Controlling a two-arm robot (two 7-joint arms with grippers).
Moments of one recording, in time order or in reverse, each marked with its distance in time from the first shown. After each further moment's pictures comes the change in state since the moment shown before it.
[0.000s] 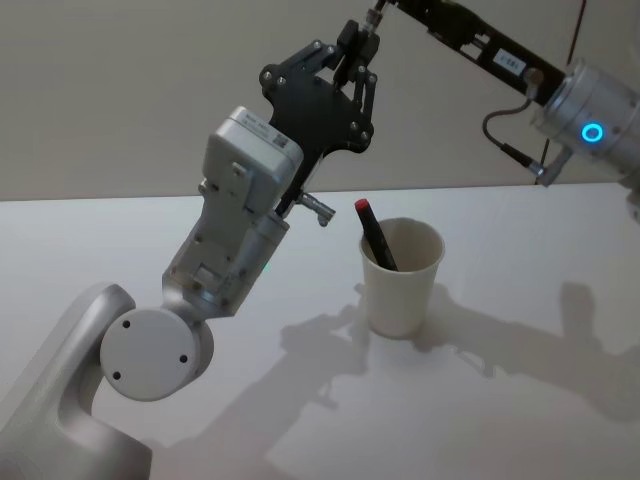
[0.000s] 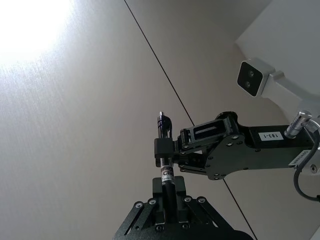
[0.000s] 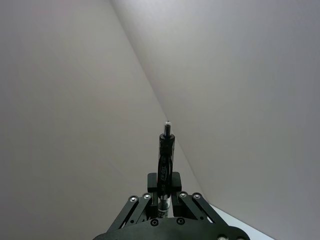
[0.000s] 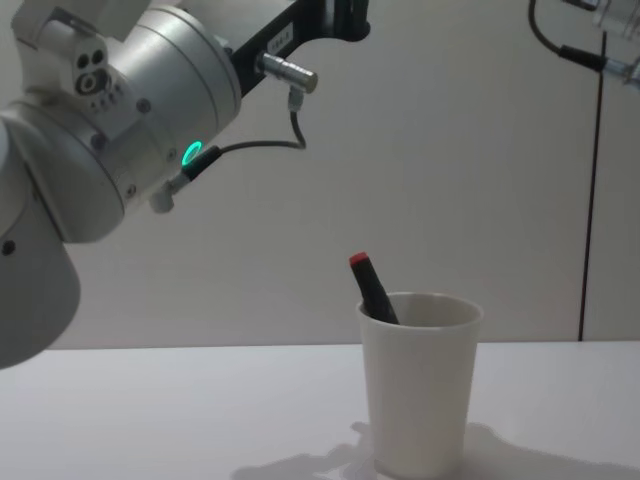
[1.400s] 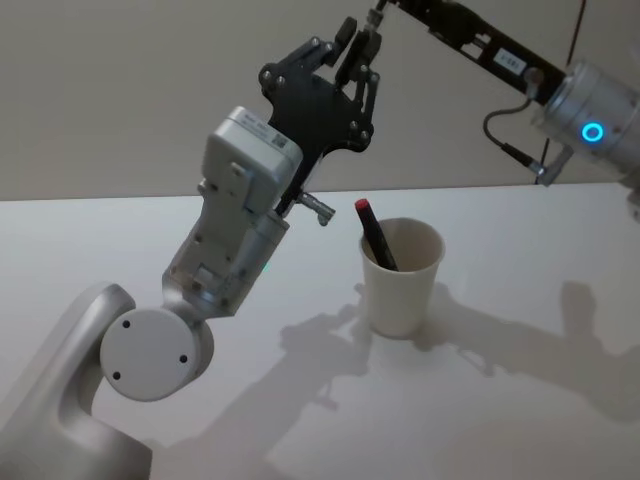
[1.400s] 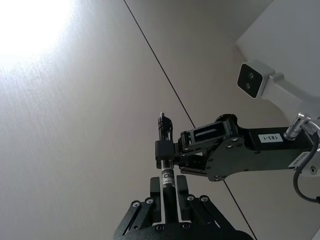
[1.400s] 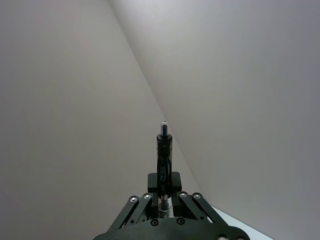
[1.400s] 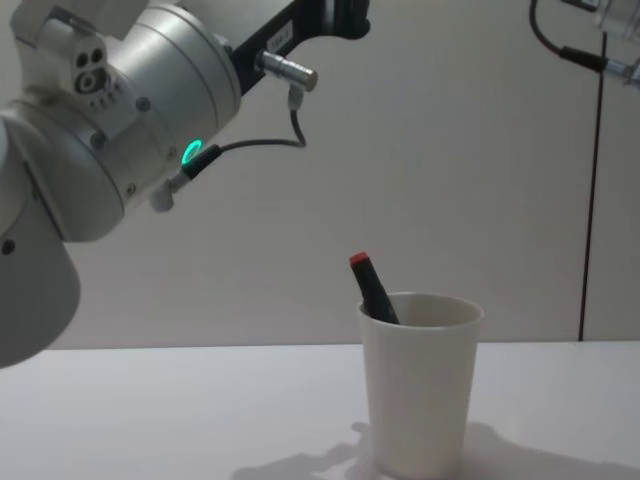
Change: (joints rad) left arm 0.000 0.000 0.000 -0.001 0.000 -0.002 0.000; right arm 0.000 0.000 0.001 0.000 -0.001 0.000 -0.003
